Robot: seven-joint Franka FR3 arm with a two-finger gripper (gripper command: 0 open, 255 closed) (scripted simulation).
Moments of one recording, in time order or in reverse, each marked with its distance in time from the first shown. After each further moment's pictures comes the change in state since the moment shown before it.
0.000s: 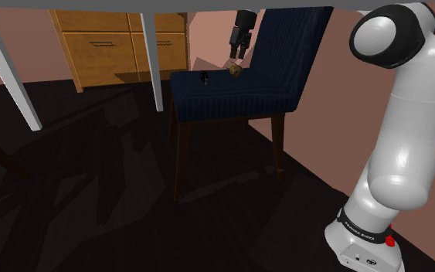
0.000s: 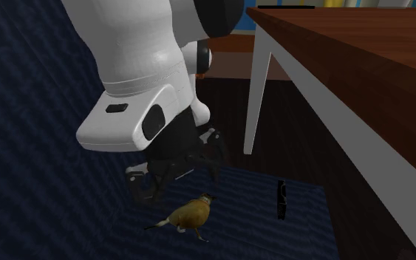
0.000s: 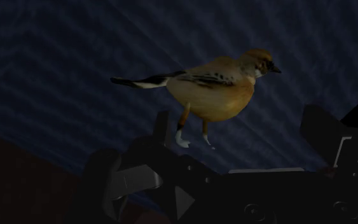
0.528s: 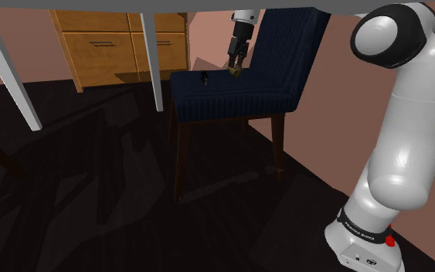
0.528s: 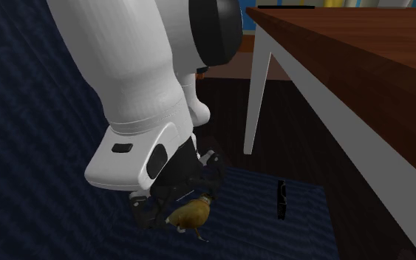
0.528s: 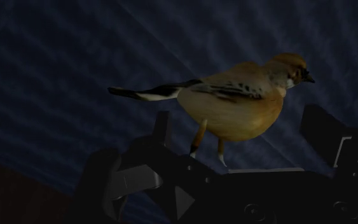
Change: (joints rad) arm 0.003 -0.006 0.002 -0.103 0.002 0.087 -0.031
